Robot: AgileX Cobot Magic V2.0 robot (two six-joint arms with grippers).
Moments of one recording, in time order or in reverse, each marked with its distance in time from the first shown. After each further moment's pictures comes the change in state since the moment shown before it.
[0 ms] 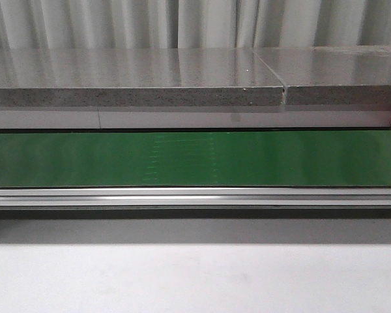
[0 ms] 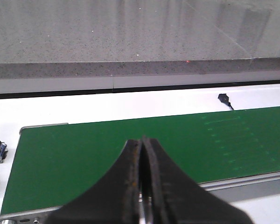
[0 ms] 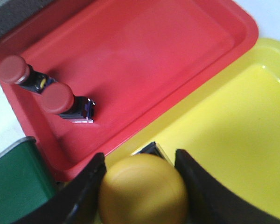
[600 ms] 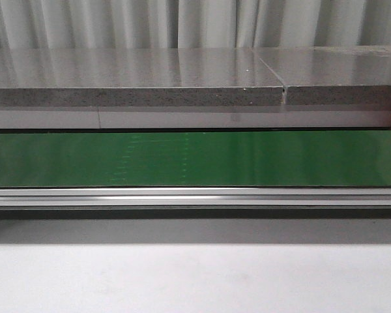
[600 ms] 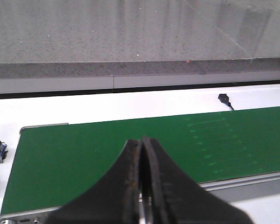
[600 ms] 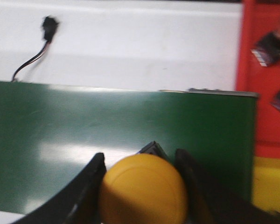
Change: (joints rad) left arm 0.000 0.000 0.000 0.000 0.000 0.000; right arm 0.494 -0.125 -0.007 0.000 0.156 -0.154
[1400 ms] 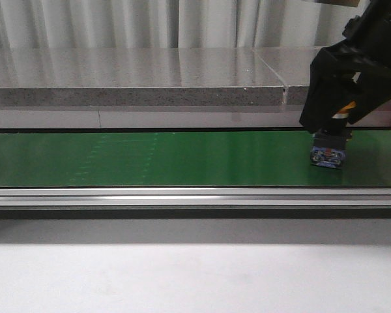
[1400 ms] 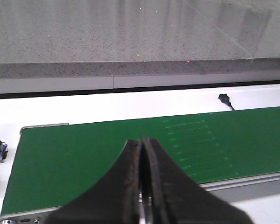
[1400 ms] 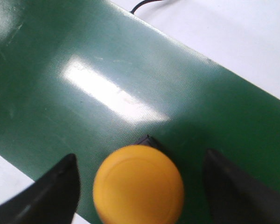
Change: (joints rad) left arm 0.000 0.000 0.000 0.000 0.000 0.000; right arm 0.460 0.262 0.000 -0.005 -0.101 -0.147
